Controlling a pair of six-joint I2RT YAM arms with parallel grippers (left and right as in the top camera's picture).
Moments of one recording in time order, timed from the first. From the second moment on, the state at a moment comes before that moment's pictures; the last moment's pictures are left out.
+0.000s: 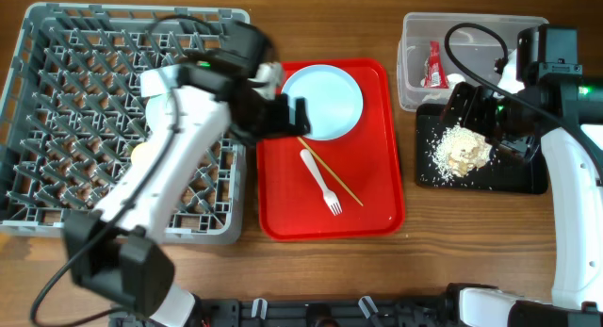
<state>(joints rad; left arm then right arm) -0.42 1.73 1.56 -1.18 0.34 -0.41 -0.06 1.44 1.53 -1.36 -0.12 0.33</state>
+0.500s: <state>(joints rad) -0.81 1.91 1.23 -0.84 0.03 -0.79 -0.06 1.44 1.53 -1.36 -0.12 0.33</state>
